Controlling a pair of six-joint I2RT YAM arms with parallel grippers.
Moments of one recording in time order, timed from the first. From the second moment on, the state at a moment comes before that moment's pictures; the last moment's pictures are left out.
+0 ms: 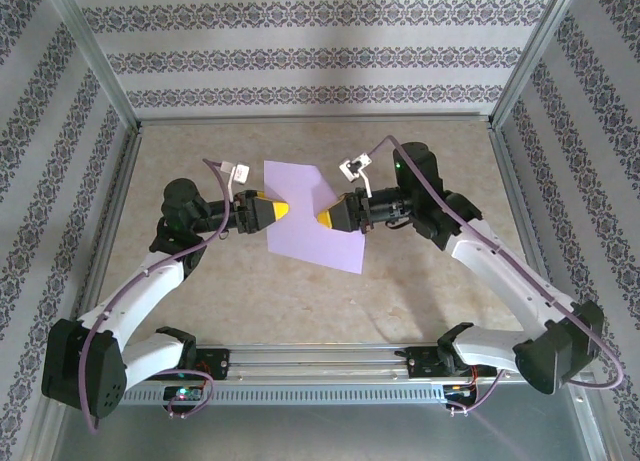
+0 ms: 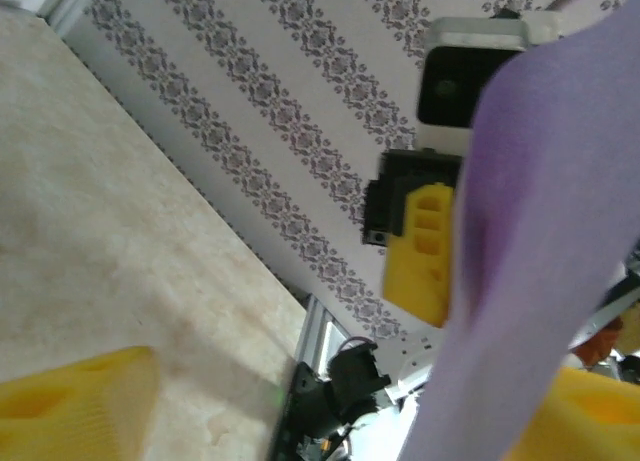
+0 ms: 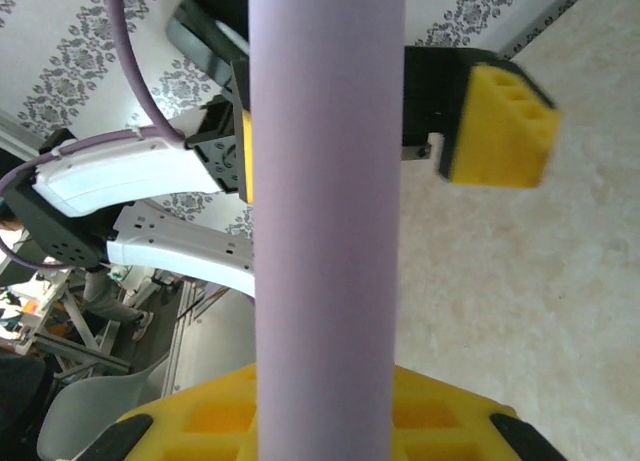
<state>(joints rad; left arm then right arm) -0.26 1.11 0.68 0.49 1.07 -0.86 0.53 1.23 1.14 -0.36 -1.05 0.40</state>
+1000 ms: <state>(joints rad) -0.27 1.58 0.69 0.09 0.81 -0.66 0.40 1.26 0.77 -0.34 -0.35 0.56</state>
